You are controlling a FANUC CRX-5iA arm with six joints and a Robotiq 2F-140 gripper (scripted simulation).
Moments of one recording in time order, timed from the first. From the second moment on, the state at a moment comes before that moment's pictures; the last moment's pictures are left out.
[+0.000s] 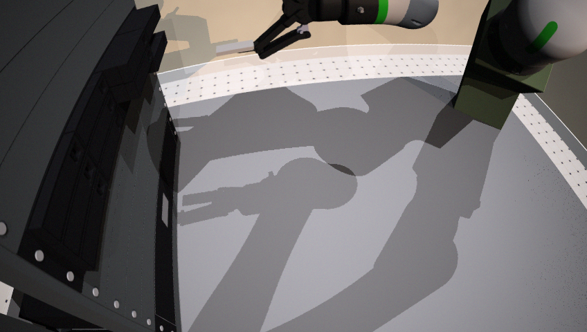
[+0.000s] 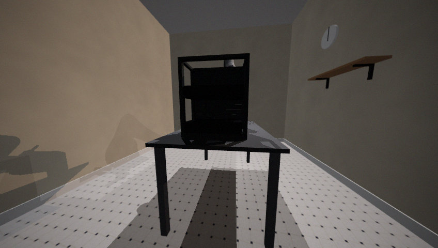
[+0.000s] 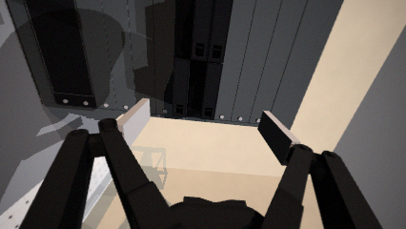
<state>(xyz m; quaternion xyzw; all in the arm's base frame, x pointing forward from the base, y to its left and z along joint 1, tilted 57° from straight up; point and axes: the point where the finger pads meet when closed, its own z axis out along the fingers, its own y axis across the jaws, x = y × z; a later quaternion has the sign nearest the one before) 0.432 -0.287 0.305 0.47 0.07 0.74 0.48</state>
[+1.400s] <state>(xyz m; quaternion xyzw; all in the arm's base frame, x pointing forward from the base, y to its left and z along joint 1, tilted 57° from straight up) 0.432 -0.287 0.305 0.47 0.07 0.74 0.48</state>
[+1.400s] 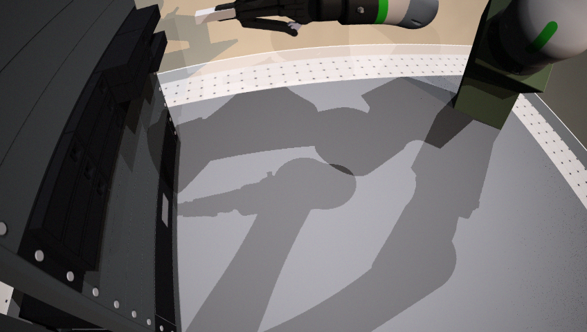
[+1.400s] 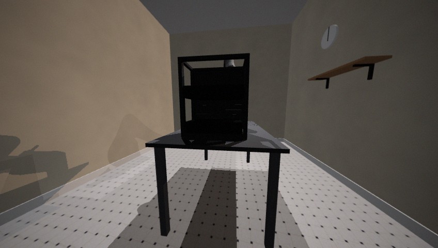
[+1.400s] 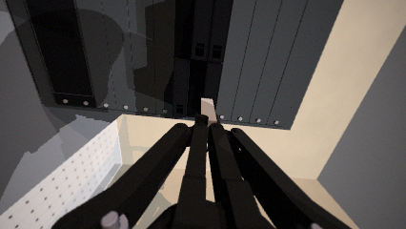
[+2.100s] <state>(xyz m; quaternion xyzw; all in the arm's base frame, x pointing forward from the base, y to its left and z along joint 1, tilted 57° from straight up) 0.437 -0.265 0.324 0.47 0.07 0.74 0.48</state>
